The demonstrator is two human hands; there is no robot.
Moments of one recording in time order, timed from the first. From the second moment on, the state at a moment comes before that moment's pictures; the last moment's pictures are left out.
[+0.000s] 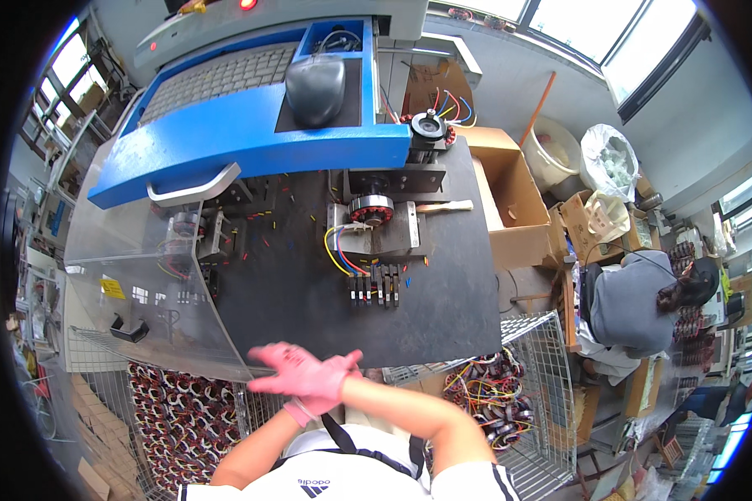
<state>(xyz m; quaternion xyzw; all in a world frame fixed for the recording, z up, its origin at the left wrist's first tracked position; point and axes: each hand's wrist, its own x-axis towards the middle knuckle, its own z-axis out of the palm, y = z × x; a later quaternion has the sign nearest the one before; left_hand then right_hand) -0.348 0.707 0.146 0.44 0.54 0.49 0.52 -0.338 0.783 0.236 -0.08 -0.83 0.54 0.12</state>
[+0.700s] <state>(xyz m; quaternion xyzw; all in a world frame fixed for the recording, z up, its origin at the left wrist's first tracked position) -0.406 0.545 0.138 0.27 0.80 0.39 0.37 -0.082 0.848 0.227 -0.55 -0.47 0.60 0.33</state>
